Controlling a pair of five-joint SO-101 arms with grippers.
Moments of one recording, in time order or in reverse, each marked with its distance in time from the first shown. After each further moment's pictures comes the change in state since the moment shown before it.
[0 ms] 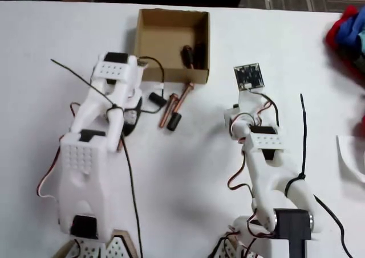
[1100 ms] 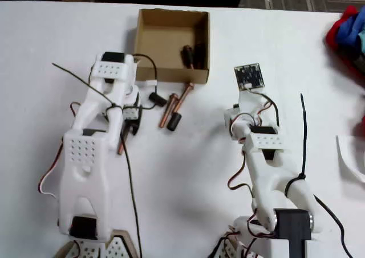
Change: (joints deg) left arm -0.7 7.2 -9.8 -3.1 6.9; right arm 0.0 0.0 0.0 0.0 0.0
